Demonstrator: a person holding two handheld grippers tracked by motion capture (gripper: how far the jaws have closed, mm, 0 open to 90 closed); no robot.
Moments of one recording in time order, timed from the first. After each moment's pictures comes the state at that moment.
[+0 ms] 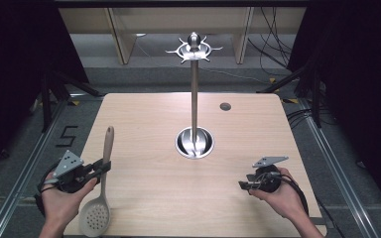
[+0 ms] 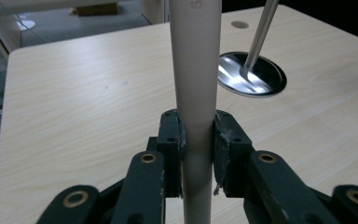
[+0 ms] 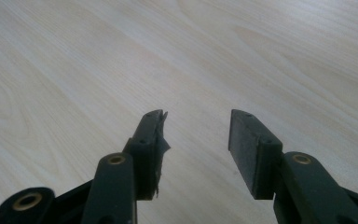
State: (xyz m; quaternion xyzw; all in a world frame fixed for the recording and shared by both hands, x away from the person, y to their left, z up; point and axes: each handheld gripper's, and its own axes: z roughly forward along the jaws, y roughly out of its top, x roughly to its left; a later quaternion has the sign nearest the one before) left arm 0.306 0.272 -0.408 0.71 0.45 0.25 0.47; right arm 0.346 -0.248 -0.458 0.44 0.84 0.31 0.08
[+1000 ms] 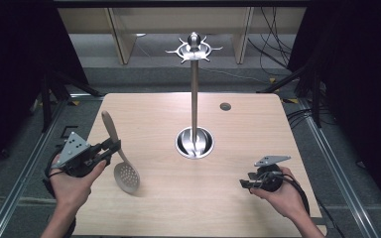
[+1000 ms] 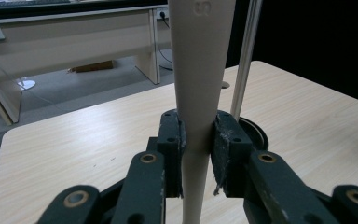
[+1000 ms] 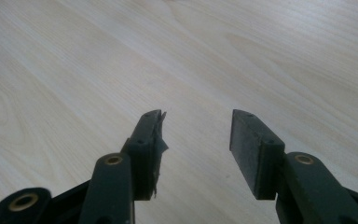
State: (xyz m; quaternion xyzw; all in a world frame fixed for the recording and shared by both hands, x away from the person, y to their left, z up) left arm 0.325 0.239 -0.365 0.69 0.40 0.28 0.53; right arm 0.347 -0.251 -0.456 0.44 0.83 0.32 0.09
